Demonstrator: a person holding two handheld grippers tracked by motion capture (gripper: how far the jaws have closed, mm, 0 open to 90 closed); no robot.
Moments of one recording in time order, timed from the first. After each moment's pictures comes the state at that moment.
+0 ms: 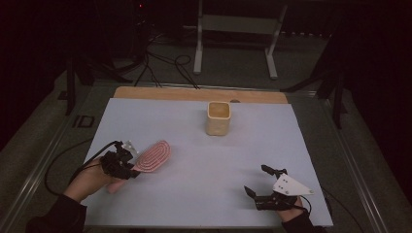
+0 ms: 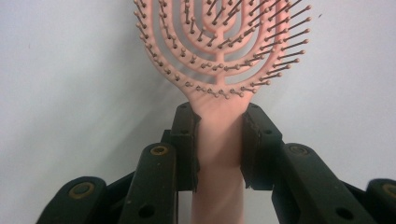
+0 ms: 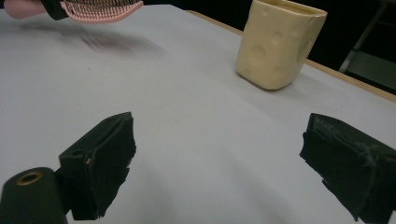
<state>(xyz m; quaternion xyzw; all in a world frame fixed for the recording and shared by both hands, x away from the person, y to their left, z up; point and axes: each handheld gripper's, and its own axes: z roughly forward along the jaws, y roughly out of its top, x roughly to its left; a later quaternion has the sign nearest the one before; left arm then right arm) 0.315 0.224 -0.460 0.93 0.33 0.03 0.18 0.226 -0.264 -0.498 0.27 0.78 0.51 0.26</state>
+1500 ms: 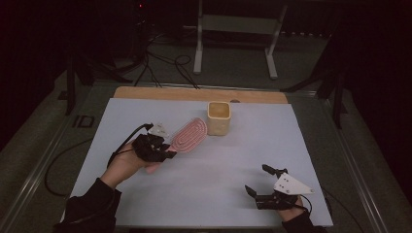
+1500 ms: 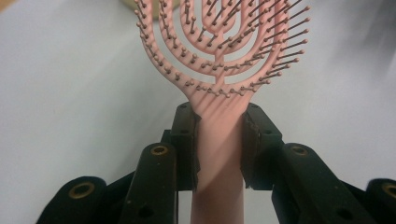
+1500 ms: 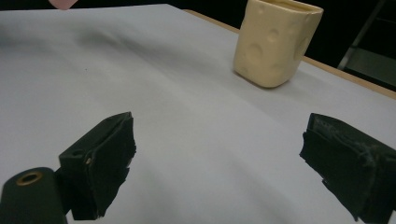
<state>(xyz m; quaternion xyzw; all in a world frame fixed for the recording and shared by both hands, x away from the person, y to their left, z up) 0.338 0.139 -0.414 0.91 0.26 0.07 0.32 0.227 -0.266 -0.498 0.27 0.77 0.51 0.25</state>
